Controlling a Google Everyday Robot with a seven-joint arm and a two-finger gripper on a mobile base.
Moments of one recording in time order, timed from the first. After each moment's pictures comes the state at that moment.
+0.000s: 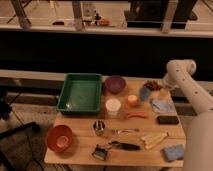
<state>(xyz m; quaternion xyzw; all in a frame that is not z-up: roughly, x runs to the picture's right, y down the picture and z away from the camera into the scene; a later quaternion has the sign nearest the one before) 0.388 0.007 0.908 -0.20 0.05 0.21 0.96</state>
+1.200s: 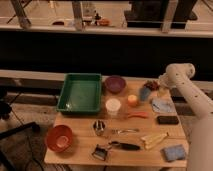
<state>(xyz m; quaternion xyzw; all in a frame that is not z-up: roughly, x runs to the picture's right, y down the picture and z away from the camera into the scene) 0.379 -0.016 0.929 -0.13 0.01 0.09 0.99</state>
